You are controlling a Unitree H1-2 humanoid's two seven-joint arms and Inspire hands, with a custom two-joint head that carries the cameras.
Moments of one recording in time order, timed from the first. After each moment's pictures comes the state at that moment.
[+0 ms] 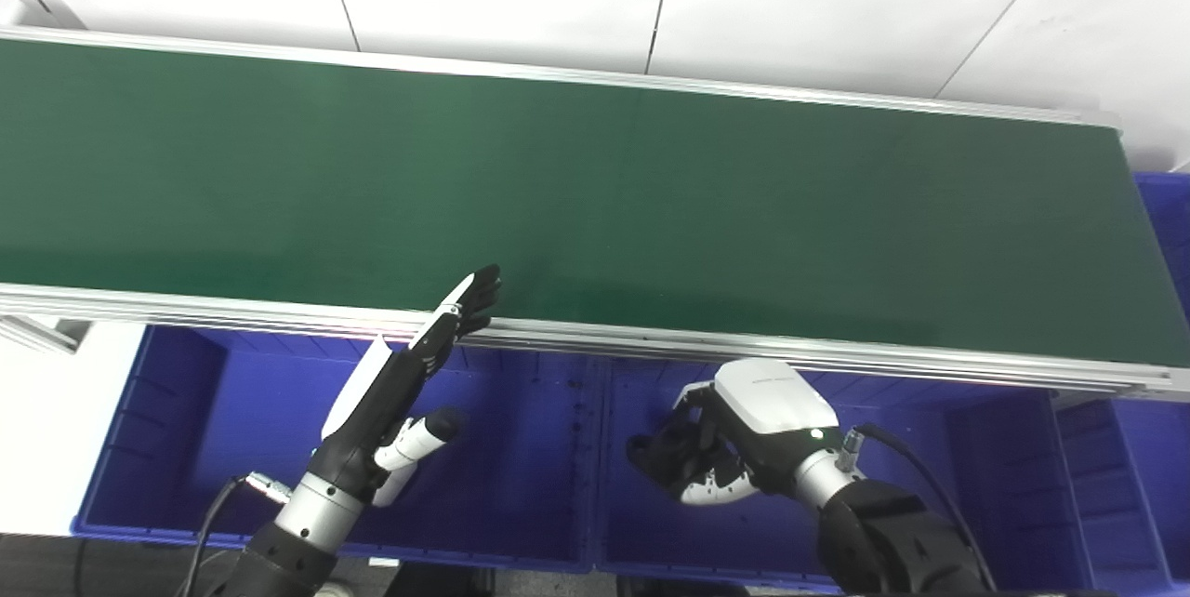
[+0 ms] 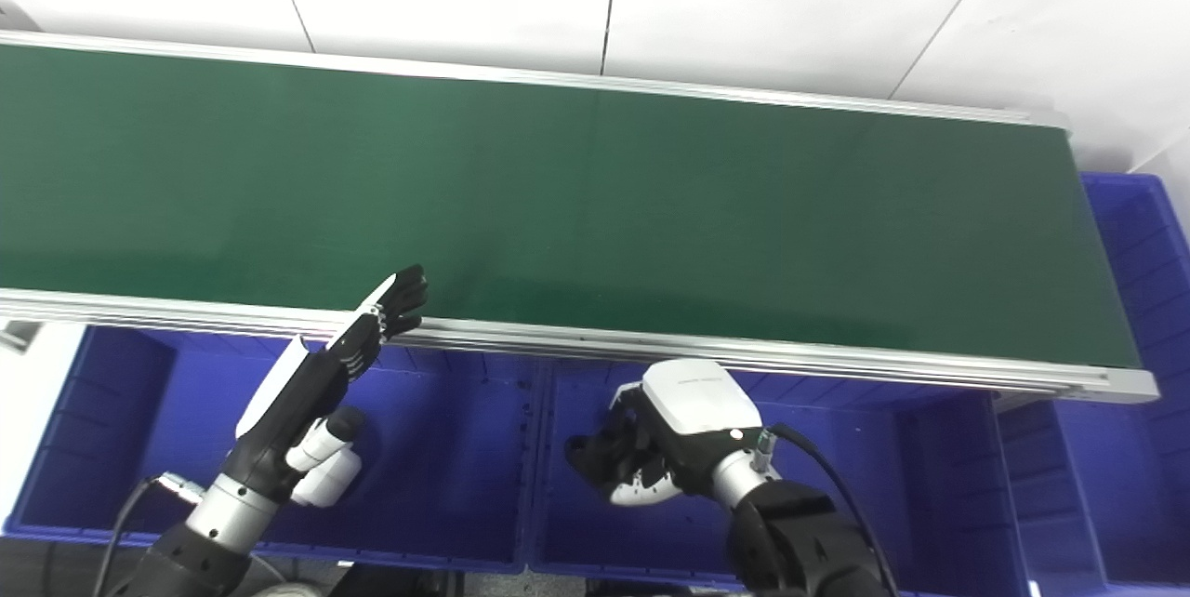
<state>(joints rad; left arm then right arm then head) 0.37 0.22 -0.28 -0.19 0.11 -0.33 -0.22 0.33 -0.24 0.35 -0.50 -1.29 0.18 0.76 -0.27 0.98</state>
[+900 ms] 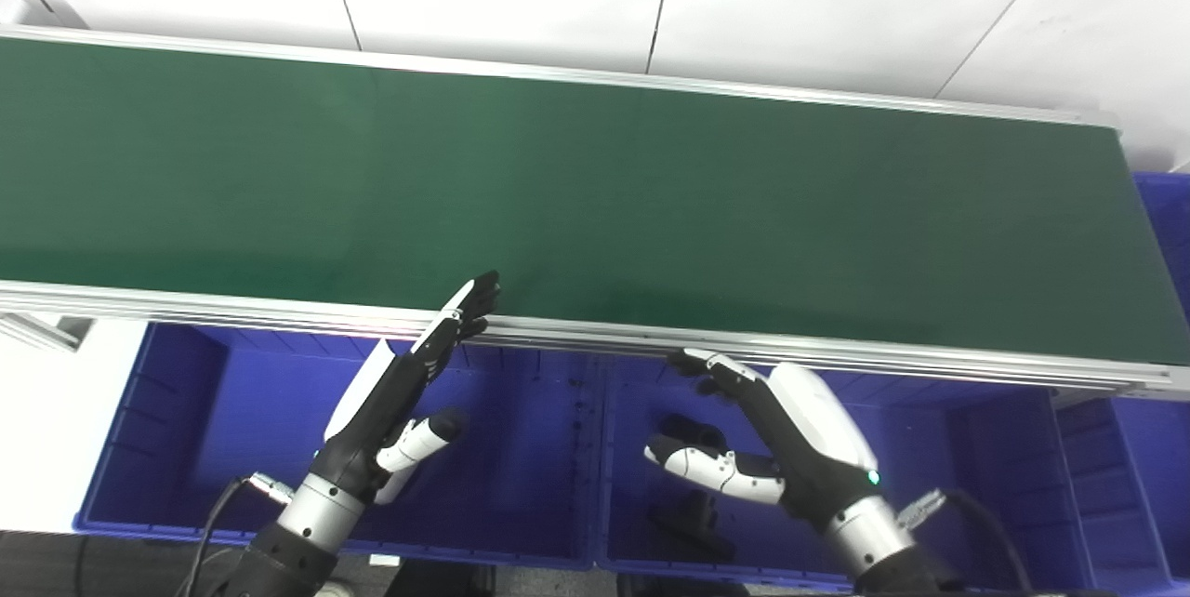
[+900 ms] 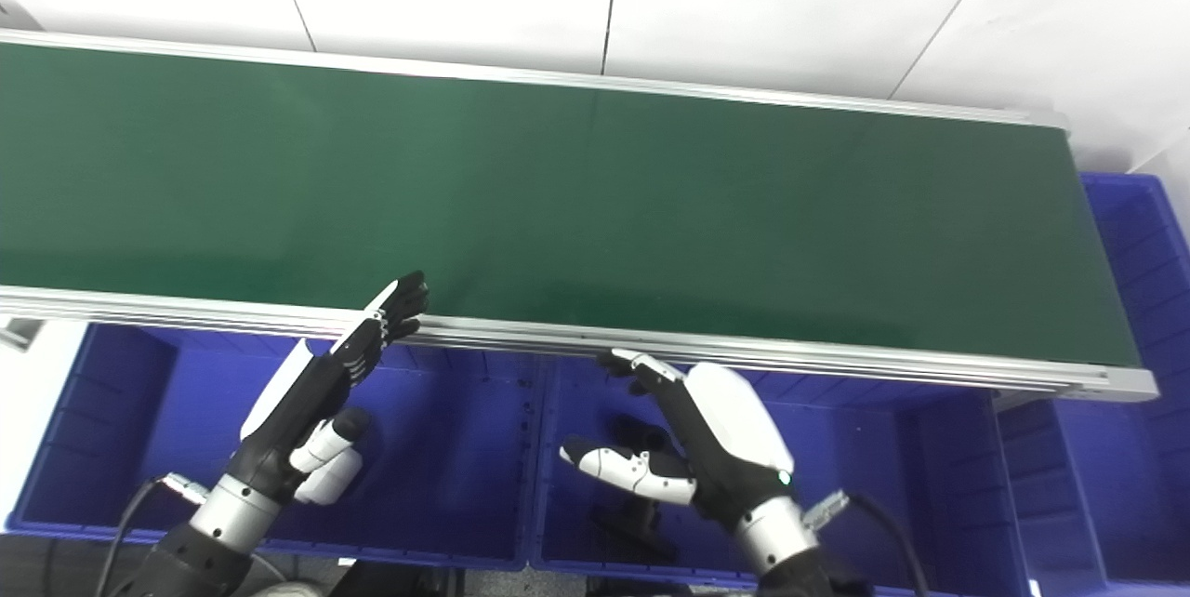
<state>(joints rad) 0.37 0.23 -0.28 -0.16 0.13 -0.31 -0.22 0.60 -0.04 0.17 -0.51 -0.55 0.09 0.35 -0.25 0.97</state>
